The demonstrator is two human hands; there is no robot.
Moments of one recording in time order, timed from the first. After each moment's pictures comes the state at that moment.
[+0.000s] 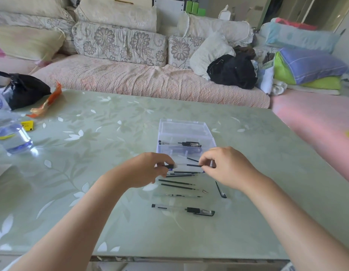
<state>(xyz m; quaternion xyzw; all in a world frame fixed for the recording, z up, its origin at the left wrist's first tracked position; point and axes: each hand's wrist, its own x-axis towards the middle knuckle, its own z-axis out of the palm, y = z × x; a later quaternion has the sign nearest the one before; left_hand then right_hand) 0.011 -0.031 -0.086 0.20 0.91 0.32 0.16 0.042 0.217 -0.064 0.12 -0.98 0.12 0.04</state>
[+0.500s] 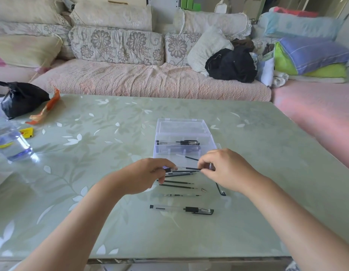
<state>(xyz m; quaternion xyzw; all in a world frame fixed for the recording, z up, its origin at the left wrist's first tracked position) 0.016 -0.028 -0.092 0.22 0.90 0.34 0.19 0.045 0.227 -0.078 0.14 -0.98 0.14 0.03</state>
